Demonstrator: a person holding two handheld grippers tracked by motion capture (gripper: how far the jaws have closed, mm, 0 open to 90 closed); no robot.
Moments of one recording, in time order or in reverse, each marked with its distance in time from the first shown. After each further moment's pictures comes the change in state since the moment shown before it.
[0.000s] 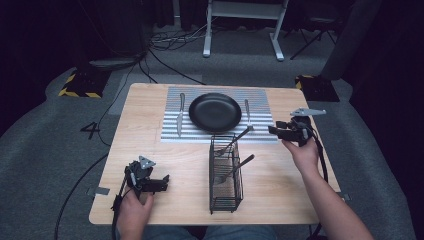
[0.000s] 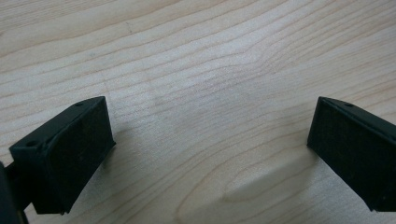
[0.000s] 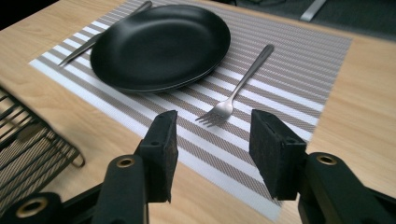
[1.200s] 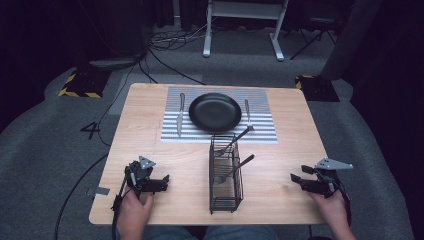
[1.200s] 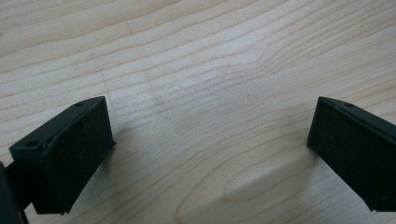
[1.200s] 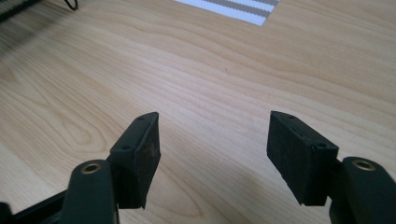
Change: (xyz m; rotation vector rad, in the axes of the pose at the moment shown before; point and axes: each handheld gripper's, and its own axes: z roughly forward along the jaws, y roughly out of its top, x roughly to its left) left arm 0.000 0.000 0.000 0.000 0.000 0.000; right arm 0.006 -0.146 -0.070 0.076 -0.050 0.006
